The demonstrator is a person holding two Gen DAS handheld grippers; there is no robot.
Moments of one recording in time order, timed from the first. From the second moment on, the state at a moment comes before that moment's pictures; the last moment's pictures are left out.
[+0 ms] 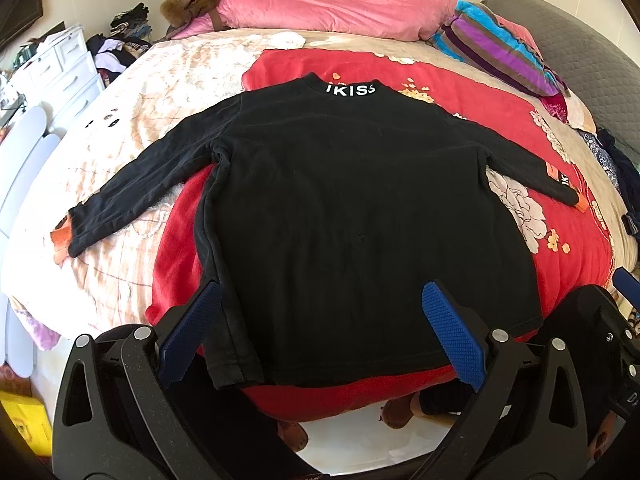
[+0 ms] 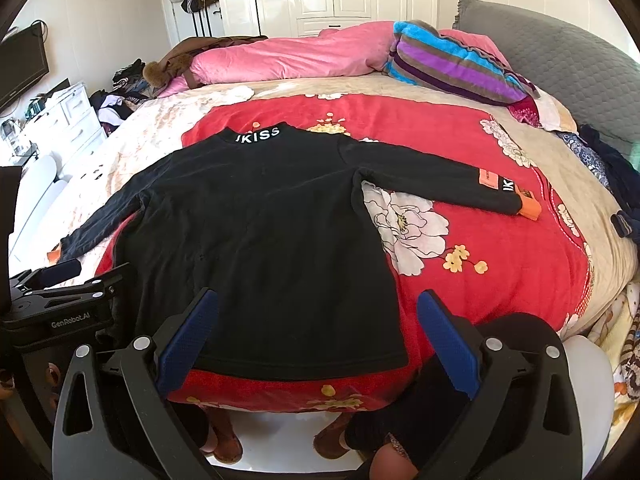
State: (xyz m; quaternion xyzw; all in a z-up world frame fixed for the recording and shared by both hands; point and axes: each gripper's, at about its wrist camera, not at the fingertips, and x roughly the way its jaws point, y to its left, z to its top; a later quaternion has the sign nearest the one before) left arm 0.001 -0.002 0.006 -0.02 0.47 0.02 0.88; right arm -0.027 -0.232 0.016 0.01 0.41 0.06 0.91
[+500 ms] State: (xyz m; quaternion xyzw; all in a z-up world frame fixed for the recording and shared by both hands) left arm 0.001 -0.001 0.006 -0.03 0.47 0.02 0.88; right arm -0.027 -0.233 0.013 0.01 0.41 0.05 0.91
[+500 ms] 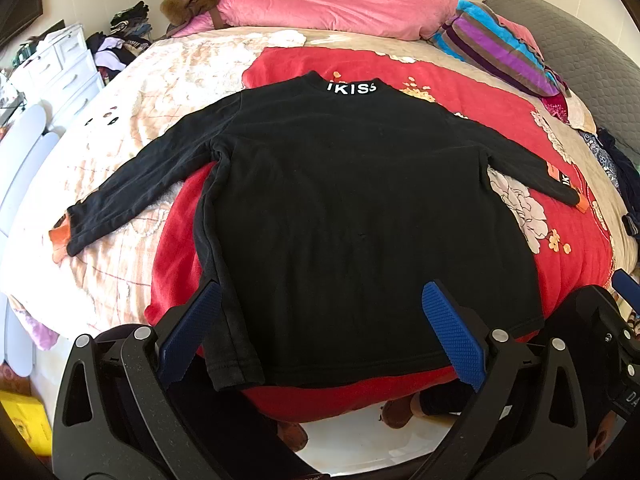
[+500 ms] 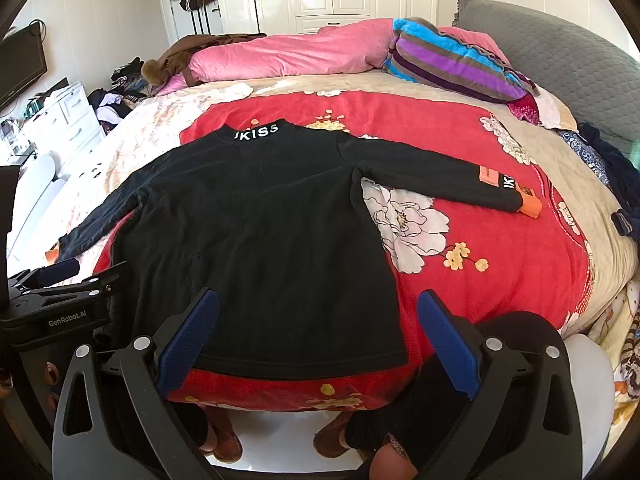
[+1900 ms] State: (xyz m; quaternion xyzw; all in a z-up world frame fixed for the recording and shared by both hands) left arm 0.067 -0.009 -0.001 -0.02 0.48 0.03 0.88; right arm 0.059 -0.234 0.012 0.00 0.40 0.05 0.92
